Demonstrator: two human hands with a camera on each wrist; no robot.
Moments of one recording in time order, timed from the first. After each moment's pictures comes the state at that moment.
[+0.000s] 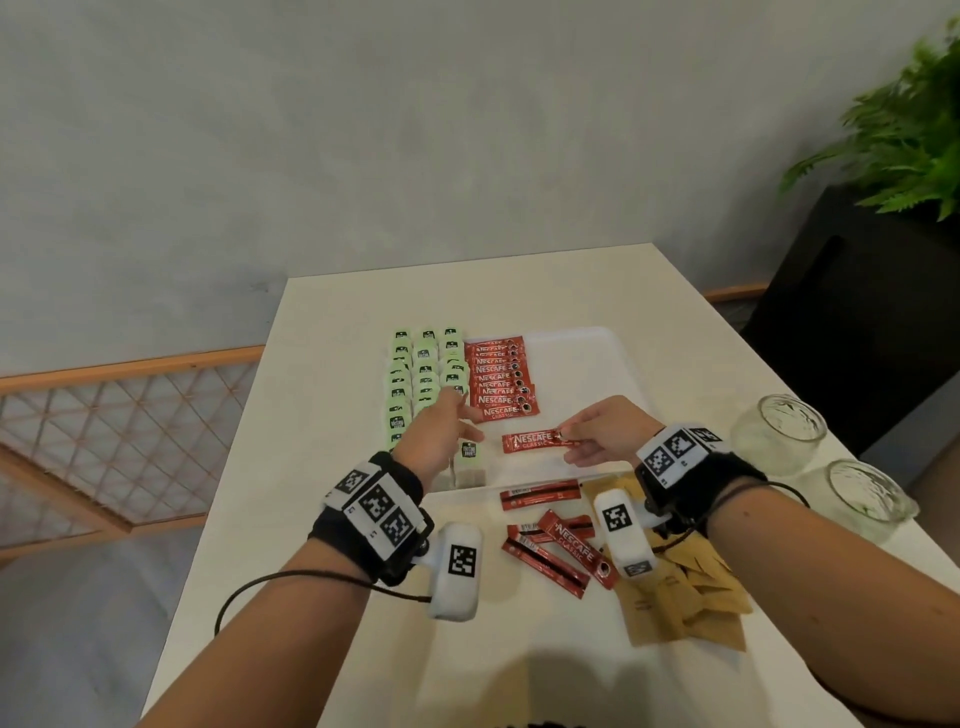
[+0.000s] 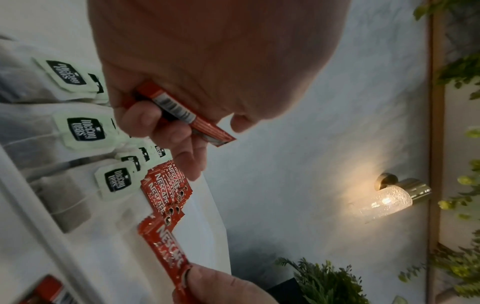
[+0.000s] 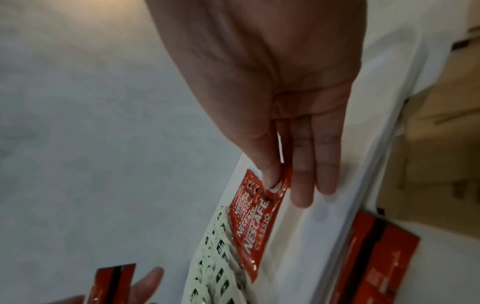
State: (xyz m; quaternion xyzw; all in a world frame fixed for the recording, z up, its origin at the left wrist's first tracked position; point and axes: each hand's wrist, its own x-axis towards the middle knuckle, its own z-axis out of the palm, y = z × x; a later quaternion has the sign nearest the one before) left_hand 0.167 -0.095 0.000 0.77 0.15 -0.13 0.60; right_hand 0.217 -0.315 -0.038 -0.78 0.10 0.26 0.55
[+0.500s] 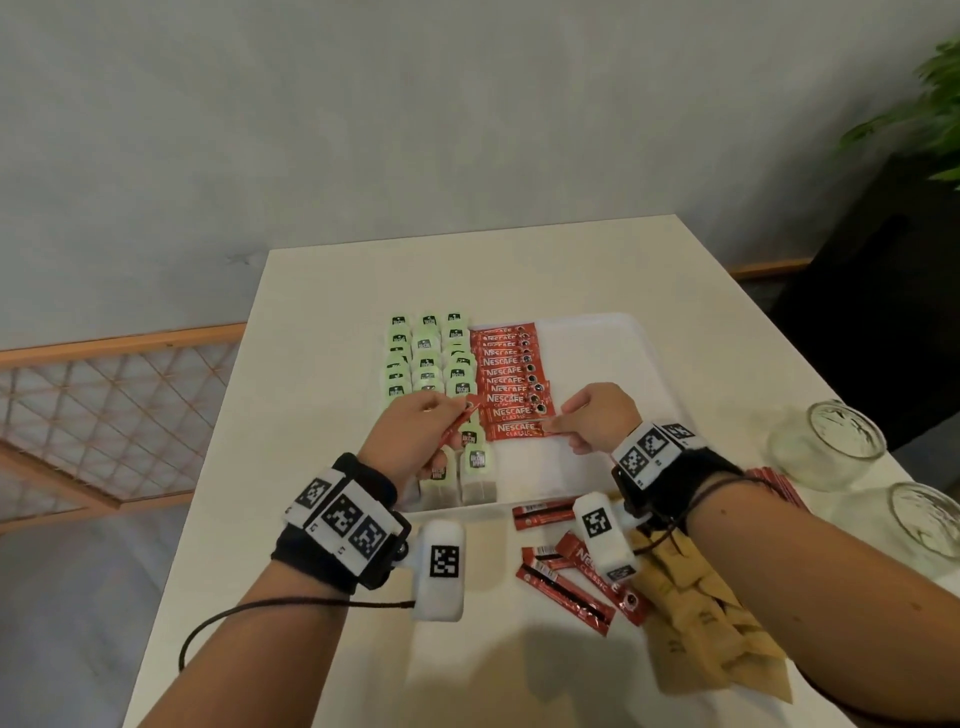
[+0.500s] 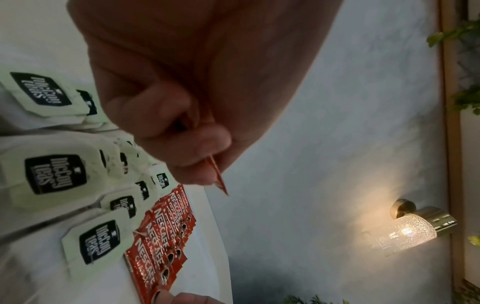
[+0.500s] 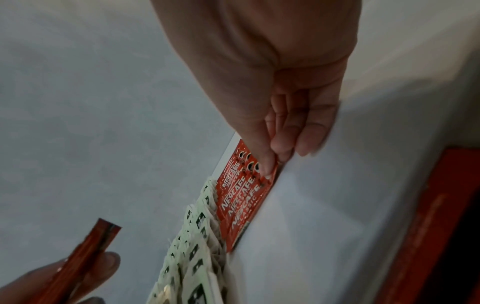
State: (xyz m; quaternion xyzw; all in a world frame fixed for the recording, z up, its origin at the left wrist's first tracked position) left_hand 0.198 -0.058 -0.022 0.78 0.14 -0.13 0.60; right_hand 0.261 -0.277 -0.068 -0.84 0.17 0.19 0.48
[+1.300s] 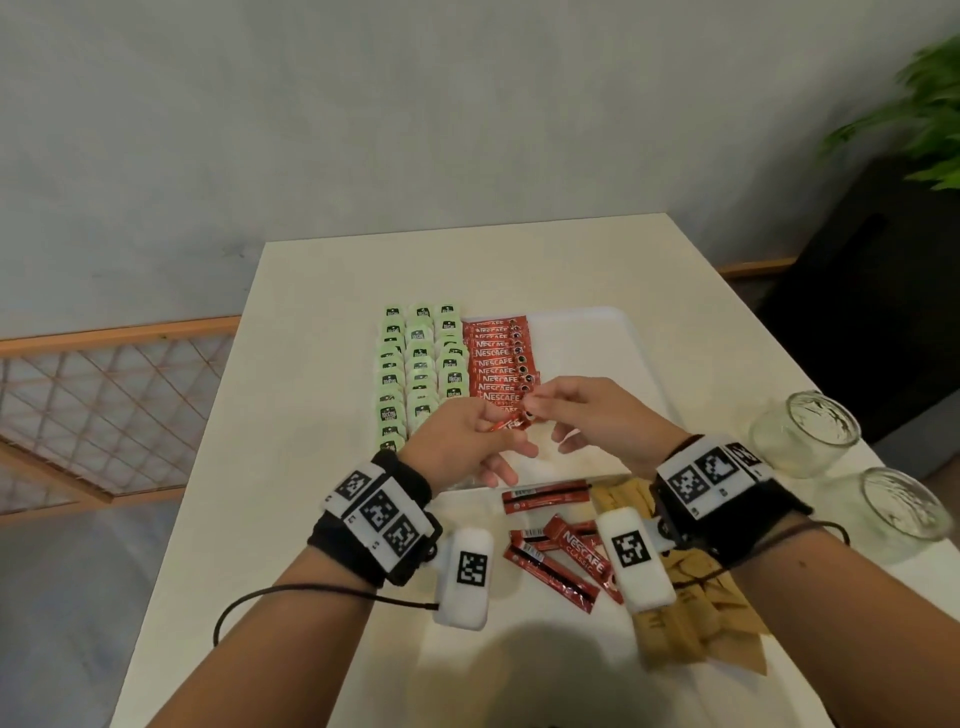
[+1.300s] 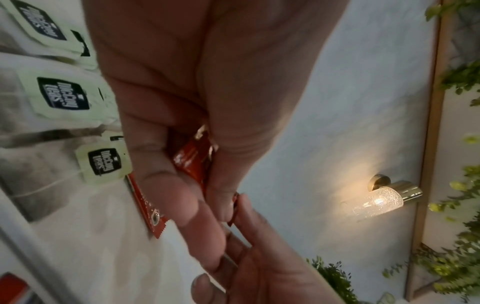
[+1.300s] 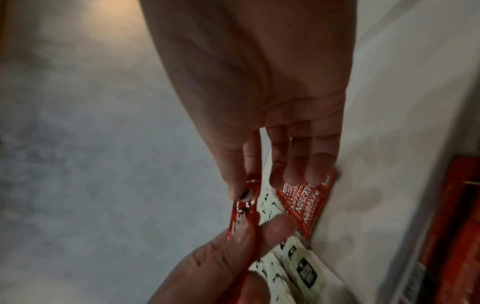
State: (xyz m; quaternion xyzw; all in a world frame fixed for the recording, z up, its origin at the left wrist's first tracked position) left_hand 0.180 -0.098 -0.022 0.72 0.03 -0.24 0.65; right_hand 0.209 -0.285 -0.018 -0.79 -0.04 0.22 0.58
